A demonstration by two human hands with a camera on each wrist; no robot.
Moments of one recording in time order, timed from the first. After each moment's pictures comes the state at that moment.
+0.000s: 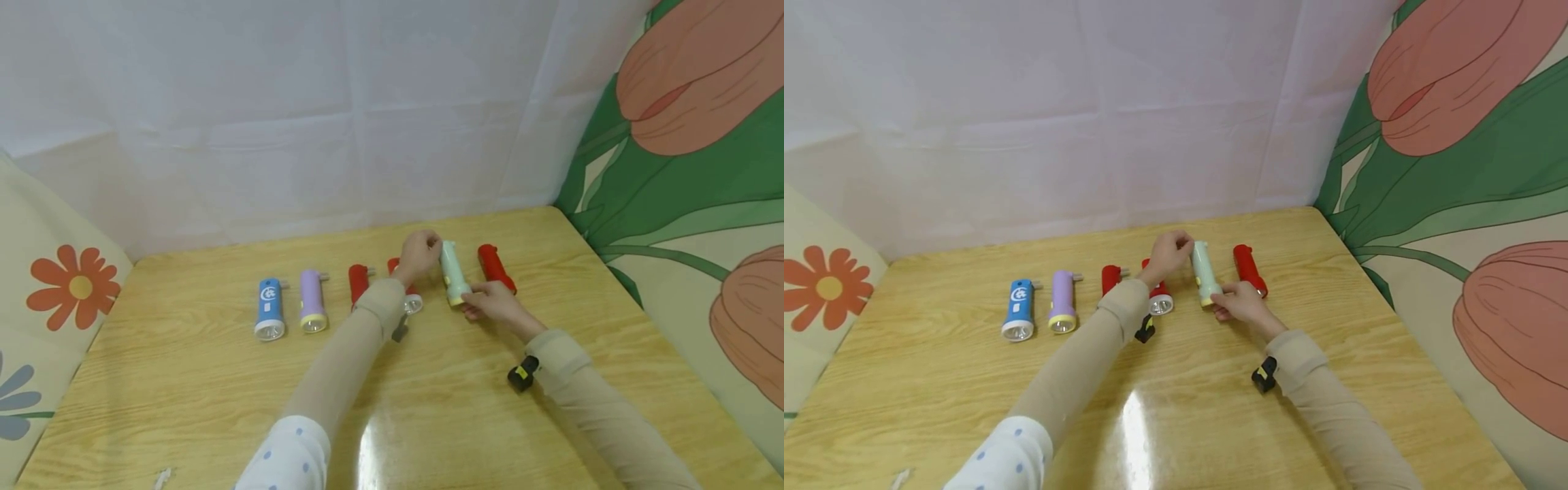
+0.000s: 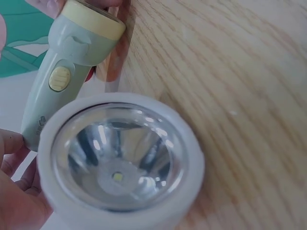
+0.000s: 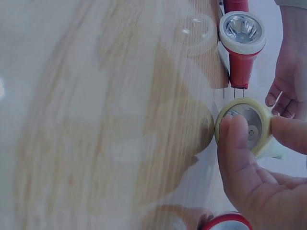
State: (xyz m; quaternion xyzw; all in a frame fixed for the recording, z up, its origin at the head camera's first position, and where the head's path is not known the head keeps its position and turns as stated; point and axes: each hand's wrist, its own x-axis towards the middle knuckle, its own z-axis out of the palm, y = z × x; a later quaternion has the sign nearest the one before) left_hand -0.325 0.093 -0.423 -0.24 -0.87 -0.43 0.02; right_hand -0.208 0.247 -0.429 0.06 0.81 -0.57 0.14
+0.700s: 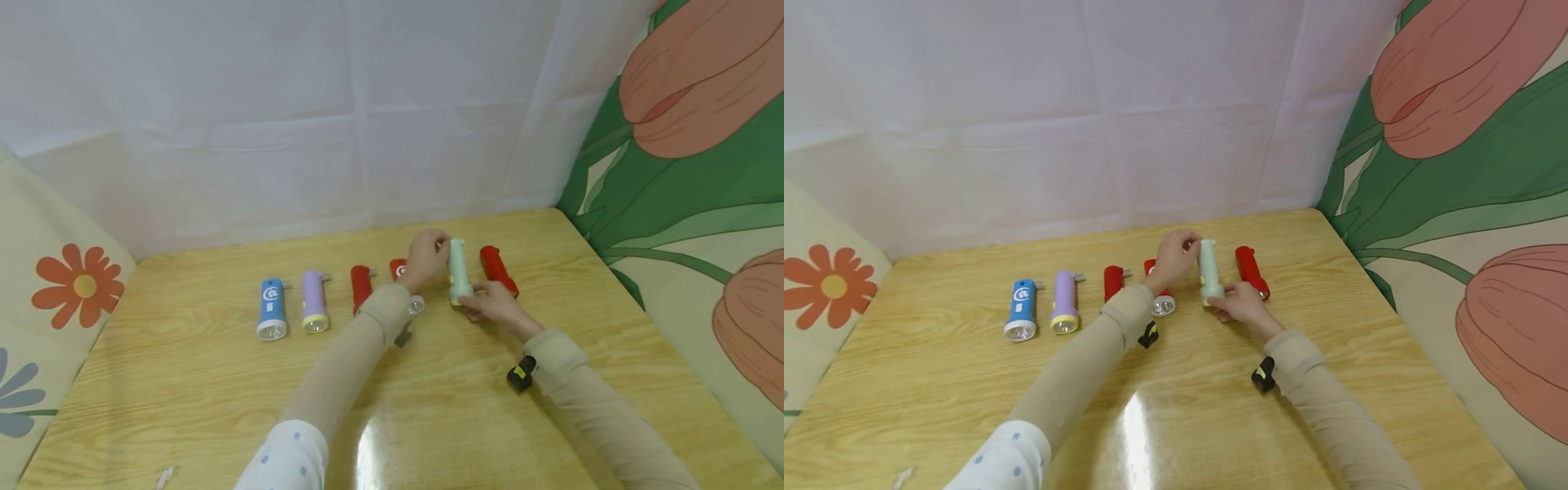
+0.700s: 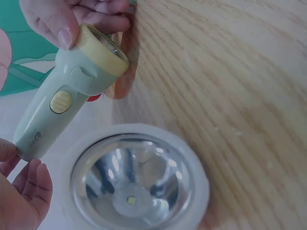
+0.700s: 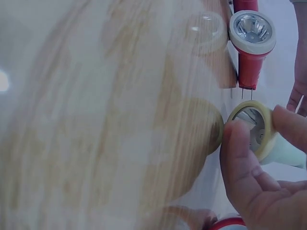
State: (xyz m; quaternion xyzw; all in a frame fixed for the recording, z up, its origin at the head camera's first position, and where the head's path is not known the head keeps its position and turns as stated) left_hand -0.315 0.100 -0.418 -0.28 -0.85 -0.45 0.09; right_hand -0.213 0.244 -0.434 0.07 0.82 -0.55 0.13
